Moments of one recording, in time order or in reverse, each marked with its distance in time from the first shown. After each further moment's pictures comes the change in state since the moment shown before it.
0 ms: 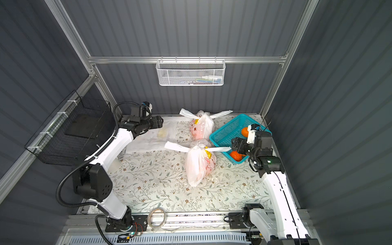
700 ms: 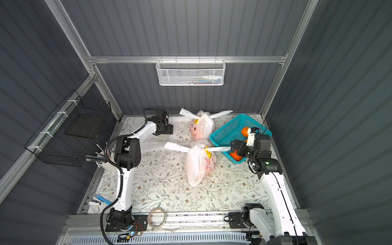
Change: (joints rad) left arm -0.033 0.628 0.463 -0.146 -0.069 0.072; right arm -0.021 -0.005 -0.082 0.065 -0.038 0.018
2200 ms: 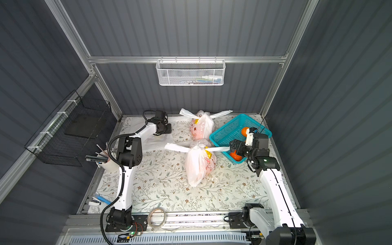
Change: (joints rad) left arm 0.039 0.056 -0.006 0.112 0.103 -0.058; right arm -0.005 0.053 -0.017 0.034 -0.018 0.006
